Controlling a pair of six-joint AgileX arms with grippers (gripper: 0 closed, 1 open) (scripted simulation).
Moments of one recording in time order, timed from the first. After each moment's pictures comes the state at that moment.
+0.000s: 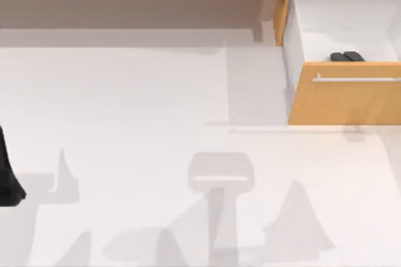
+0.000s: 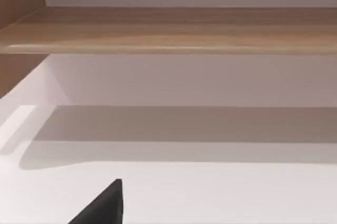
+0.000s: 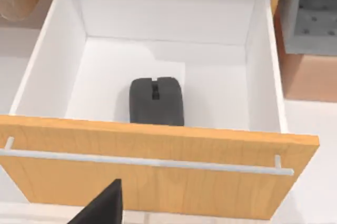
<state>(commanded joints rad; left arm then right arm) 0.00 0.00 0.00 0.00 0.00 0.00 0.06 0.89 0.81 -0.45 -0.01 -0.01</state>
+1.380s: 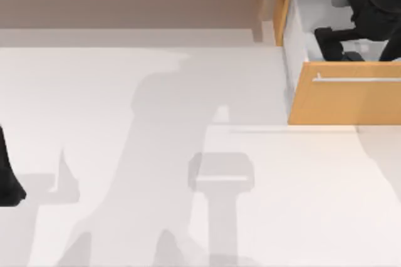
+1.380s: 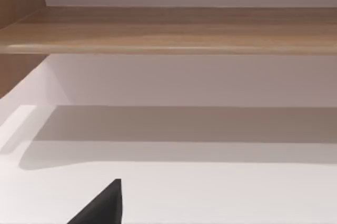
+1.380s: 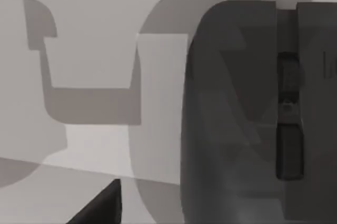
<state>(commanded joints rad) 0.00 0.00 0.00 0.00 0.00 0.00 0.13 2.42 2.12 -1.17 0.00 -0.02</state>
